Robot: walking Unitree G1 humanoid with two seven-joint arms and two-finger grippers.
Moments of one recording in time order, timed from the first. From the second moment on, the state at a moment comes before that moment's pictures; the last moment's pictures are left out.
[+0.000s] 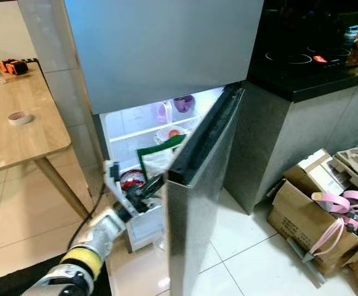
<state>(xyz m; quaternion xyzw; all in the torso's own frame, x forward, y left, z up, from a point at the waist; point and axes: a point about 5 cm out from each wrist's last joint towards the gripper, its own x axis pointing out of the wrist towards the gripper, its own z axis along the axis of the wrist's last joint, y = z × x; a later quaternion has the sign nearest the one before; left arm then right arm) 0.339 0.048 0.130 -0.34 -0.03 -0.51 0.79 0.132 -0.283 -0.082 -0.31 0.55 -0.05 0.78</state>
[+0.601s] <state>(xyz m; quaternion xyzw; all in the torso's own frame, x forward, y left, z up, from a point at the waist) 0.333 0.104 0.093 -0.36 0.00 -0.39 0.85 0.127 -0.283 -0.084 -0.30 0.55 -0.07 0.78</state>
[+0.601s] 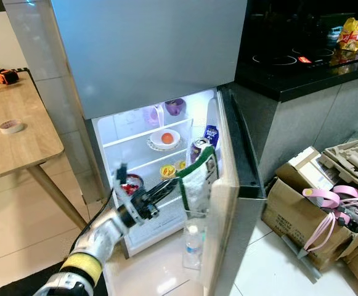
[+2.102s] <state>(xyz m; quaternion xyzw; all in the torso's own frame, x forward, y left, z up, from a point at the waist) 0.210 0.238 -0.053 -0.33 0.26 0.14 0.90 0.123 -0.284 -0.084 -0.24 0.54 -0.10 0.80</state>
